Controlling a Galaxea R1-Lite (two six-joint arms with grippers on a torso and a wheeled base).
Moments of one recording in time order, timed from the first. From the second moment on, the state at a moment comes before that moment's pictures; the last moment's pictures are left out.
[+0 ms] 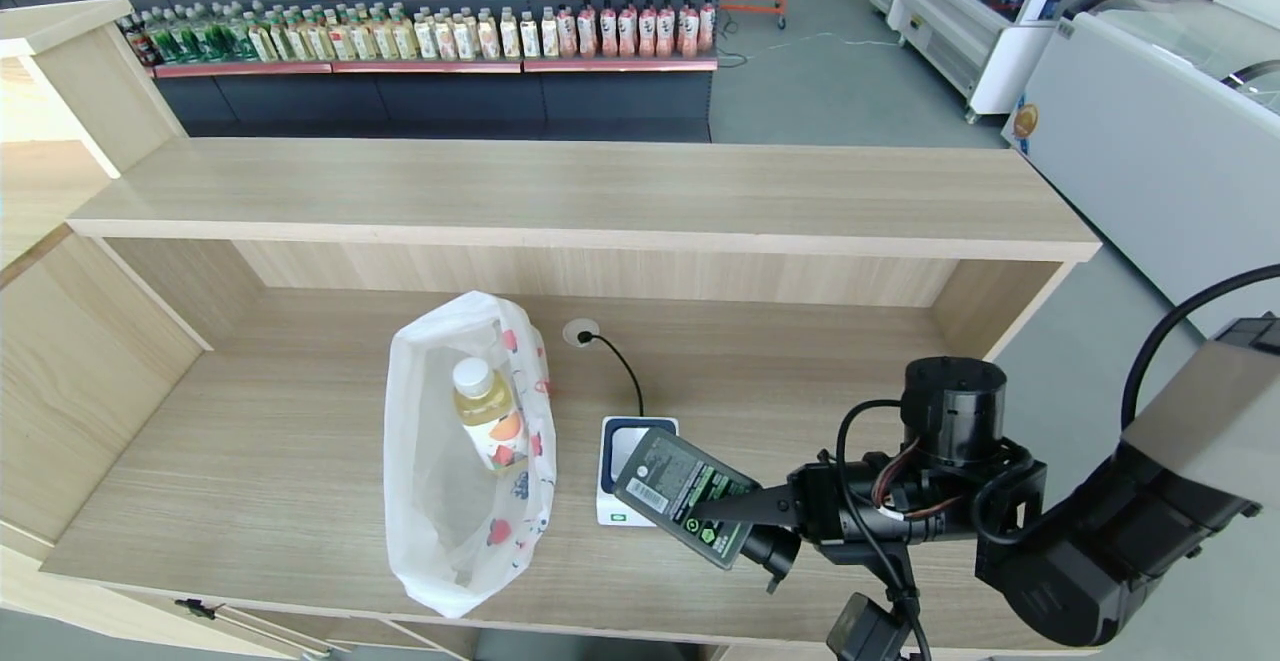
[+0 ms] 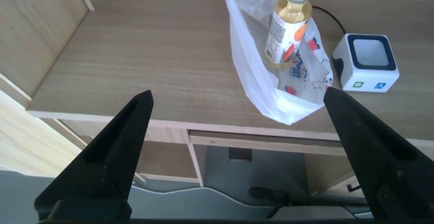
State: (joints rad) left arm 0.00 0.00 0.00 0.00 0.00 -0.01; right arm 0.50 2.03 -0.60 -1.20 1.02 -2.48
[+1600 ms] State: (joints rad) left arm 0.00 0.00 0.00 0.00 0.00 -0.01; right arm 0.17 1.41 -0.45 -0.91 0.40 -0.25
